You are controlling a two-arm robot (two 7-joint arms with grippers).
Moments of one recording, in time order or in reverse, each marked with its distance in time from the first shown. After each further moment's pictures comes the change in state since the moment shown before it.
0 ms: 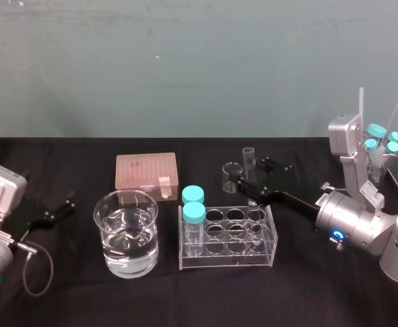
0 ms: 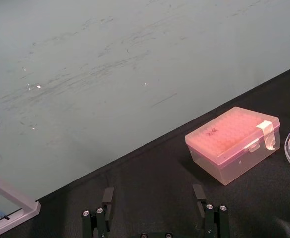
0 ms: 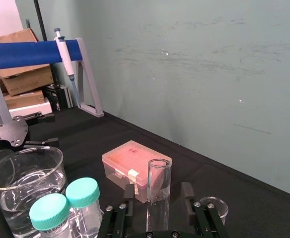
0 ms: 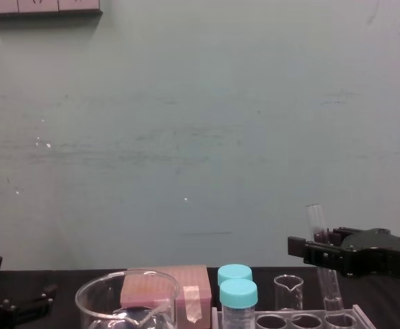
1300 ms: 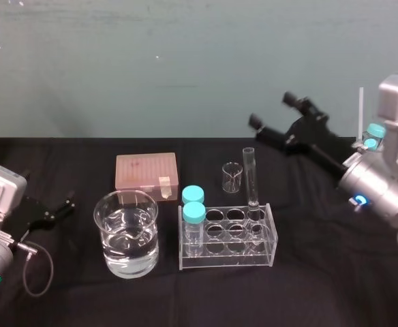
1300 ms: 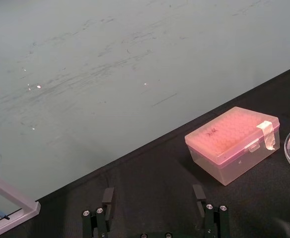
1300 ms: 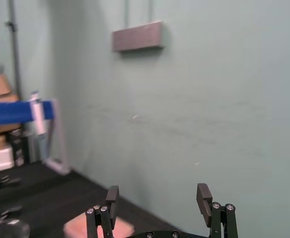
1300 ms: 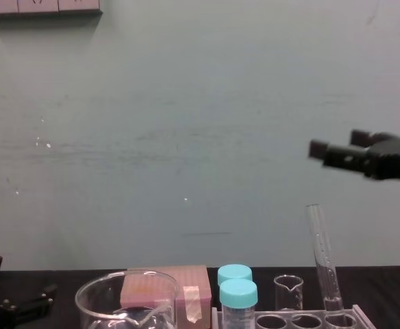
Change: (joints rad) left arm 0.000 0.000 0.000 0.000 0.000 0.000 0.000; right arm -0.041 0.003 0.124 -0.154 -0.009 -0.090 -0.105
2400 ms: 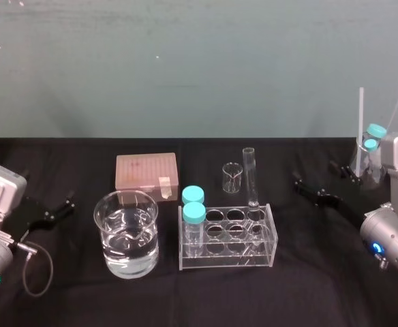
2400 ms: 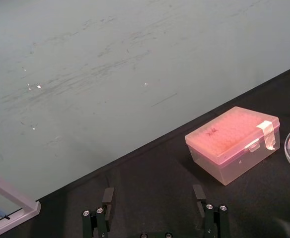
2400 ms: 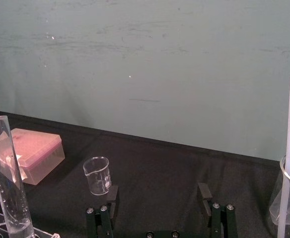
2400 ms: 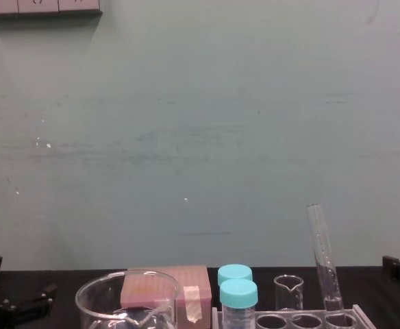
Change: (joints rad) left arm 0.000 0.000 0.000 0.000 0.000 0.000 0.000; right arm -0.132 -0.044 0.104 0.080 -0.107 0.161 -0.192
